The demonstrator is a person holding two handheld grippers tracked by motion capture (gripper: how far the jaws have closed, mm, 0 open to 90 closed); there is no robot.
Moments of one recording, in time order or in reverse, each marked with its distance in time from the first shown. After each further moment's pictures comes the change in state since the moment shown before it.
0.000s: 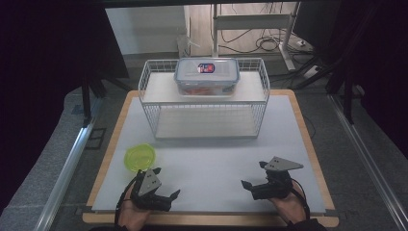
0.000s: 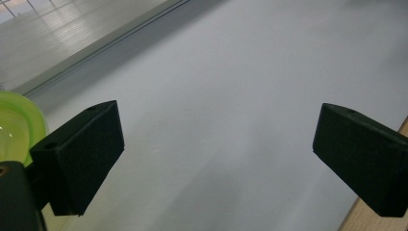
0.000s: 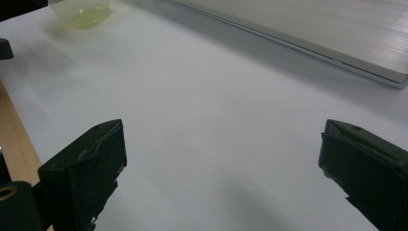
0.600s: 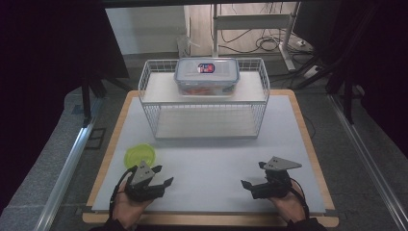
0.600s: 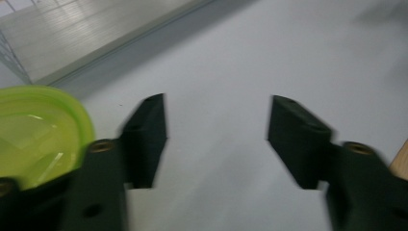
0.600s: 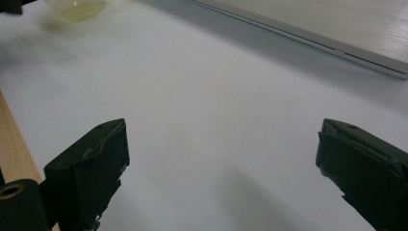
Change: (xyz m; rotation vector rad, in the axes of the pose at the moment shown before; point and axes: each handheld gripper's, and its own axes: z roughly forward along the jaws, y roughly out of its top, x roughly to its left) left arm 0.026 0.012 -0.011 0.018 -0.003 -0.106; right arm -0.004 -0.003 0.005 0.023 0.001 0.005
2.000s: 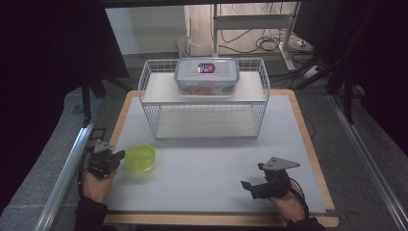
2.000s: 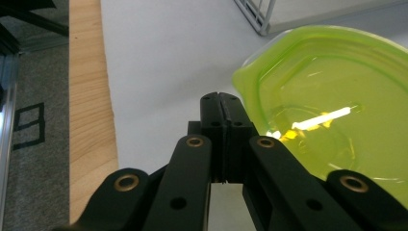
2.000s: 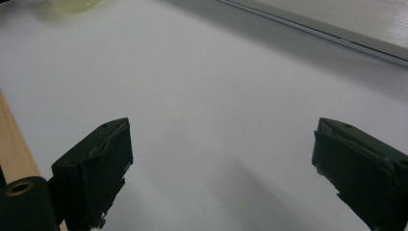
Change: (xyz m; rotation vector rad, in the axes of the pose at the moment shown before) left arm 0.131 -0.031 -0.014 0.108 0.291 -0.284; right arm -0.001 -0.002 0.003 0.028 0.007 0.009
